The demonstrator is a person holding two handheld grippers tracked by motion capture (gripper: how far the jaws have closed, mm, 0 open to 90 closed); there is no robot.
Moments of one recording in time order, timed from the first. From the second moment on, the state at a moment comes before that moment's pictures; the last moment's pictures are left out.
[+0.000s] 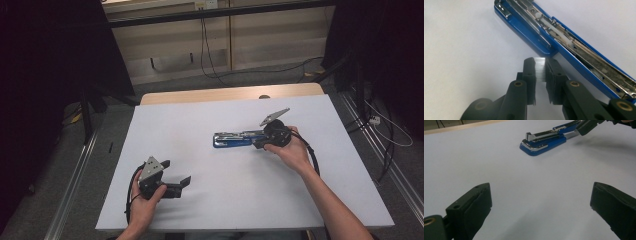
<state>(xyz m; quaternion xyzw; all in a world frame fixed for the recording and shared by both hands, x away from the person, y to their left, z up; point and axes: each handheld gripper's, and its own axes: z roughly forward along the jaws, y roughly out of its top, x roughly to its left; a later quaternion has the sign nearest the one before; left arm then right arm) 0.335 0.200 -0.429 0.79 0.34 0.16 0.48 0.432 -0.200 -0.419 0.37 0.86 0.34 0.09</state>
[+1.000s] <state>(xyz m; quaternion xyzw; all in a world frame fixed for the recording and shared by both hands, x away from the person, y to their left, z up) 0.337 0.200 -0.430 0.79 0.34 0.16 0.48 0.429 -0.196 -0.400 0.35 0.83 0.42 0.10</state>
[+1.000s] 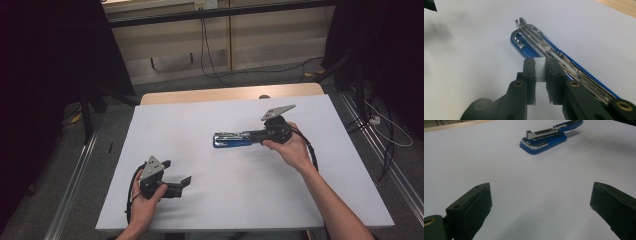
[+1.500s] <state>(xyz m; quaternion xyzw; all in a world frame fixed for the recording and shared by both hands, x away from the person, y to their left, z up) 0.337 0.200 -0.430 0.79 0.34 0.16 0.48 0.434 -0.187 -0.390 0.33 0.83 0.44 0.10</state>
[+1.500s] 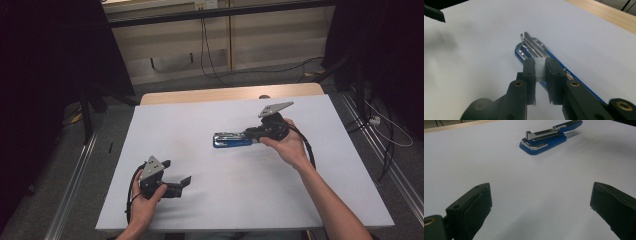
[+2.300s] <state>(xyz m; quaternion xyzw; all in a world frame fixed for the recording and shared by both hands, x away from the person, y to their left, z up) 0.337 0.200 -0.430 0.79 0.34 0.15 0.48 0.446 -0.173 -0.376 0.33 0.82 0.45 0.11</state>
